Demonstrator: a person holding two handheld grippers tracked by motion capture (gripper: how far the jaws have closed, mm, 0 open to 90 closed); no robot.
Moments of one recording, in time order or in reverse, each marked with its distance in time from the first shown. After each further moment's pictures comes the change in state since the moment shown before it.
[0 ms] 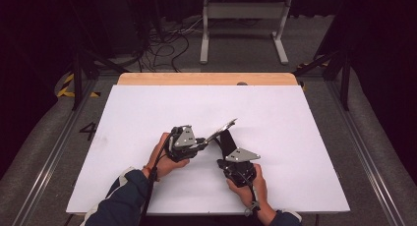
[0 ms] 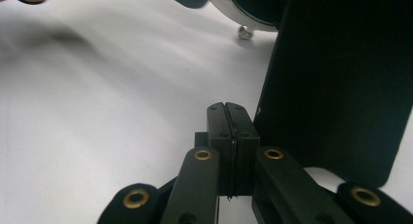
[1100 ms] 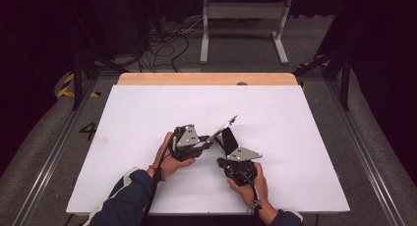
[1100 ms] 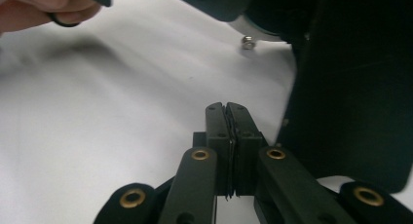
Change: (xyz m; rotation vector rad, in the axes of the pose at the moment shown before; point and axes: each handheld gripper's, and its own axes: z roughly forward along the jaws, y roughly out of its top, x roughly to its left) left arm -0.001 0.002 0.012 -0.088 -0.003 -0.024; right arm -0.002 0.002 -0.001 -0.029 0.017 -0.010
